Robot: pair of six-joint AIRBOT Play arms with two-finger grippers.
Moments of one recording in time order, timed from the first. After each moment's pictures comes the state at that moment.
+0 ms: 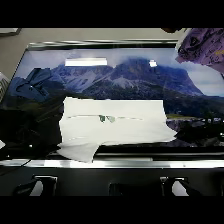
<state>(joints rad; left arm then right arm) 0.31 -0.65 0.47 0.92 -1.44 -1.58 -0.52 -1.08 0.82 -1.11 1.46 1.48</state>
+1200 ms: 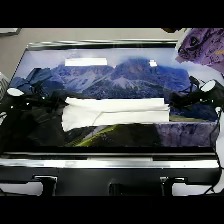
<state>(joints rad) 0.18 -1.60 1.23 0.70 -1.16 -1.45 -0.26 -1.59 1.35 -1.17 1.16 1.50</state>
